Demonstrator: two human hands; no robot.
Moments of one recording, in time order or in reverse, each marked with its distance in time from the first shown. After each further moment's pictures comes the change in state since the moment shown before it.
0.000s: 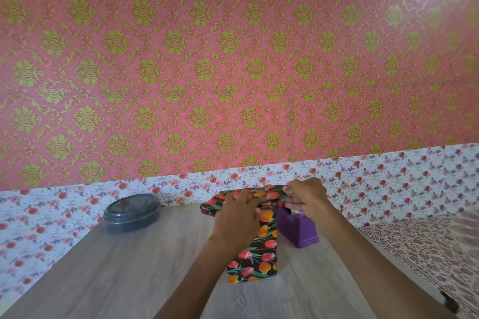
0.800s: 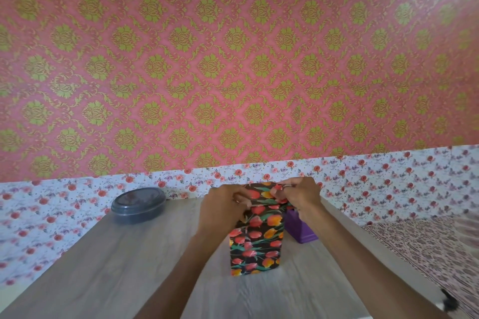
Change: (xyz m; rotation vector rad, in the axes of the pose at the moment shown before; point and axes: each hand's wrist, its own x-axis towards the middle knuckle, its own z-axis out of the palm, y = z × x) left_hand -0.010 -0.030 -0.016 -0.468 0.226 -0.181; right_hand -0.012 0.015 0.018 -0.145 0.011 -0.128
